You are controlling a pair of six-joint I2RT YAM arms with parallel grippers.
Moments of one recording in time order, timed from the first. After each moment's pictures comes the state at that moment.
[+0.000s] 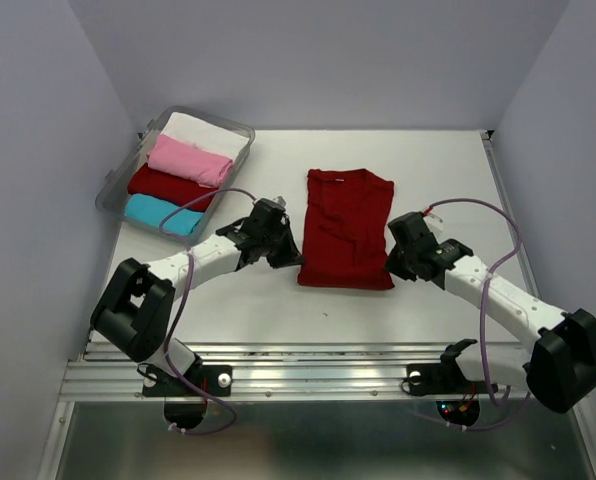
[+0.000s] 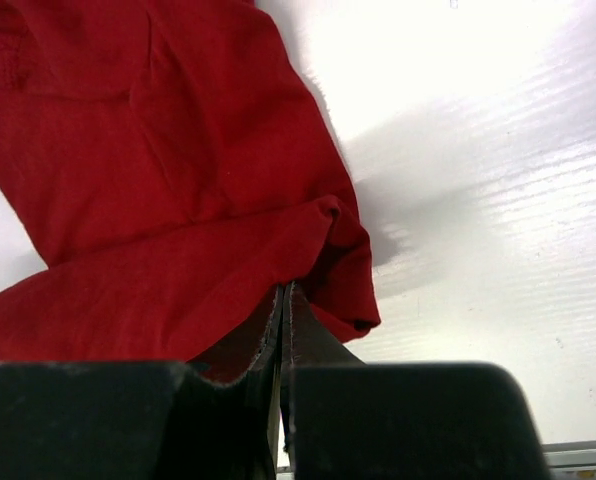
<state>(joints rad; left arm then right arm) -0.63 1.50 0.89 -0.25 0.18 -0.87 0.53 1.16 0.78 -0.62 0.29 0.98</state>
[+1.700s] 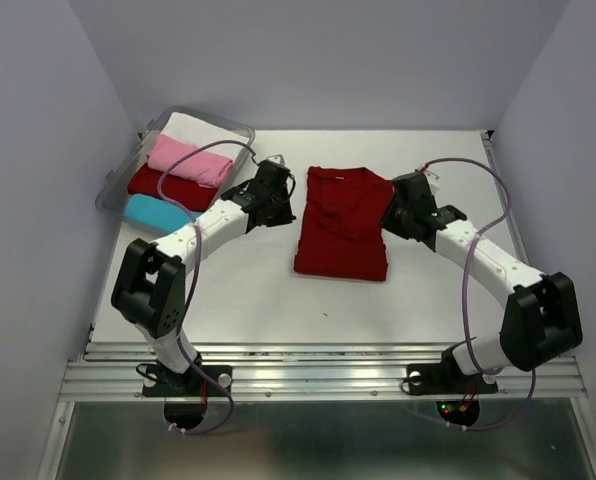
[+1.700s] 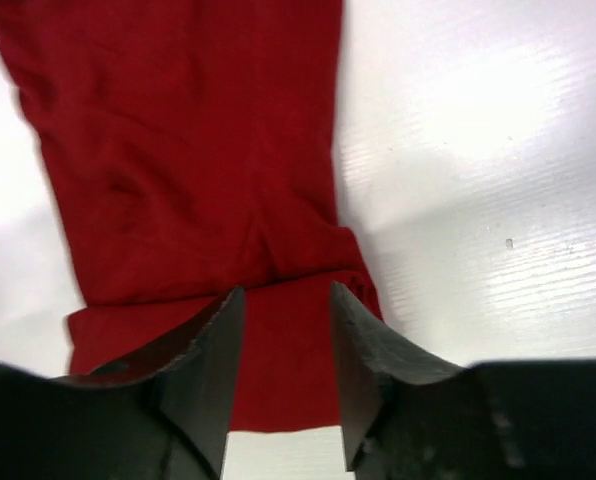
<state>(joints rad) -0.57 1.71 1.27 -0.43 -0.09 -0.62 0.39 1.46 1.03 -0.44 0.28 0.75</state>
